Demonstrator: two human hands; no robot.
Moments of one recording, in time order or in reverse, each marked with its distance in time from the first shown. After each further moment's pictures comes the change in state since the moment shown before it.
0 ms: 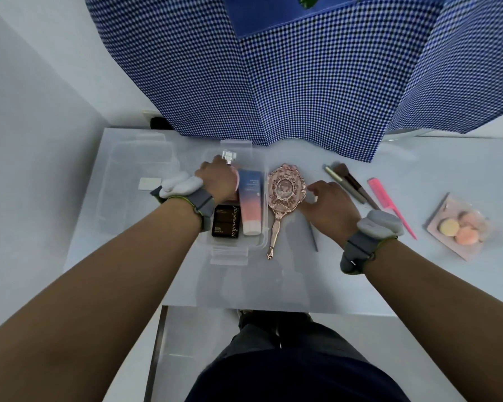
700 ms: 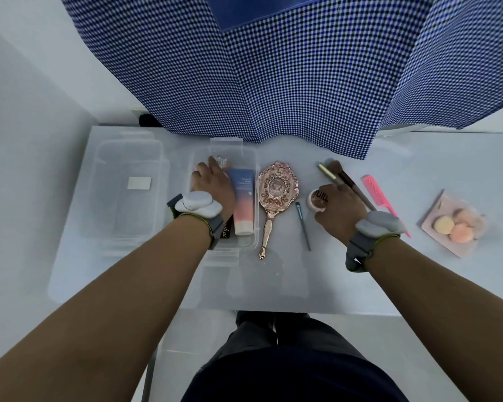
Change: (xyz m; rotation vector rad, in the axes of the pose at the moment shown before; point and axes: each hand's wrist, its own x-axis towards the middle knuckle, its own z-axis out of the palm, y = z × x) left_hand 0.006 -0.003 0.053 0.214 0.271 -0.022; right_hand 0.020 0.049 0.005 -0.184 -0.017 0.036
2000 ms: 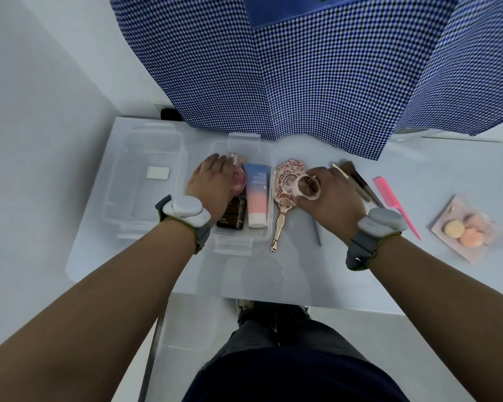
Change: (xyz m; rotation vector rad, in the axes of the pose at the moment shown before) left_hand -0.016 -0.053 -0.032 0.176 0.027 0.462; right_hand -0.021 -0.043 -0.008 0.175 0.201 -0.269
